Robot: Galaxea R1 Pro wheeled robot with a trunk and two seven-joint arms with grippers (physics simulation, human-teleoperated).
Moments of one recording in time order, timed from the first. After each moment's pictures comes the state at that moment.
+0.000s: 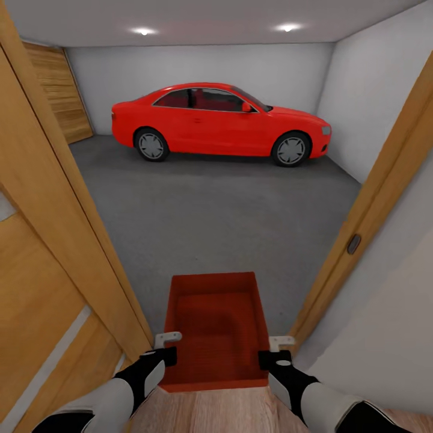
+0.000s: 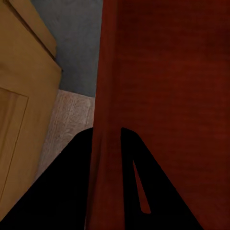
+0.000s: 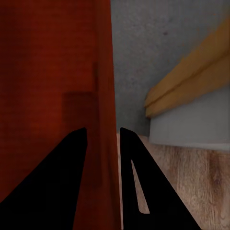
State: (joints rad) left arm -0.73 -0.12 0.04 -0.14 0.08 0.10 0.16; right arm -0.73 0.10 0.59 -0.06 -0.52 -0.06 -0.24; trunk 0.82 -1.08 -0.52
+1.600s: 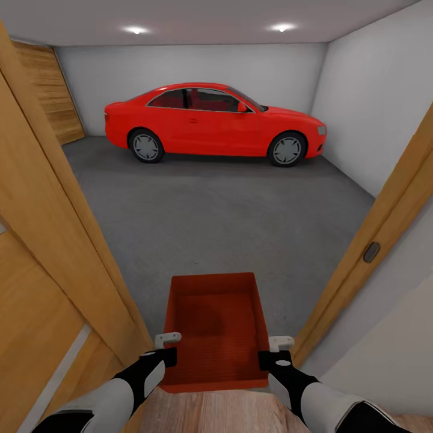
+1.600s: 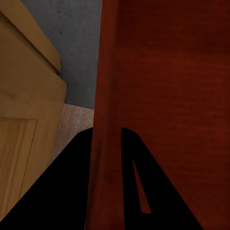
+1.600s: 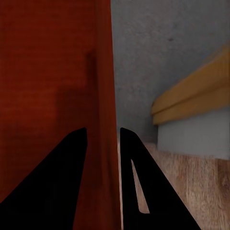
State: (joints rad) left arm -0.73 -0.12 0.04 -0.14 0.08 0.10 0.16; right arm -0.73 0.10 0.59 -0.06 -0.52 -0.06 -0.24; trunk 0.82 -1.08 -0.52
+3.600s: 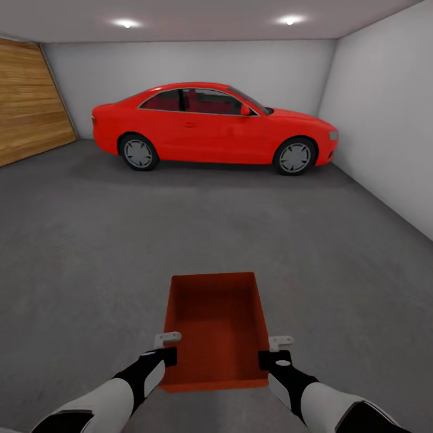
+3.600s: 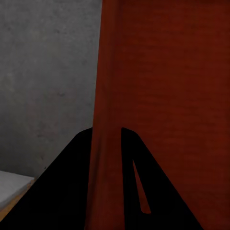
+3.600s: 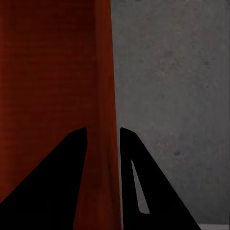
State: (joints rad) left arm -0.73 -0.12 0.04 -0.14 0.08 0.10 0.16; right arm -0.73 0.10 0.59 -0.06 -0.52 -0.06 -0.24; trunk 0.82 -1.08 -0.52
